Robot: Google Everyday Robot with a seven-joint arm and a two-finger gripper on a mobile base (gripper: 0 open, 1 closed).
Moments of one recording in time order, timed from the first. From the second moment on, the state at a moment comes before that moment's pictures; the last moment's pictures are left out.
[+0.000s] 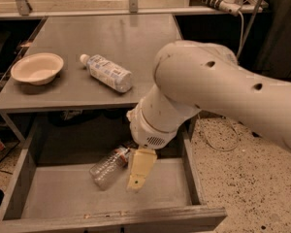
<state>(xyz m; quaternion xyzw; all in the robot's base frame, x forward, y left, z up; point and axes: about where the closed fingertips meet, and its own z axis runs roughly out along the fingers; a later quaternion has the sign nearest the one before) 0.419 0.027 0.810 -0.71 0.67 0.11 0.20</state>
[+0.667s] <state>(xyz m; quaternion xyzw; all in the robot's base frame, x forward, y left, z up) 0.428 0.038 0.776 -0.69 0.69 0.12 0.18</state>
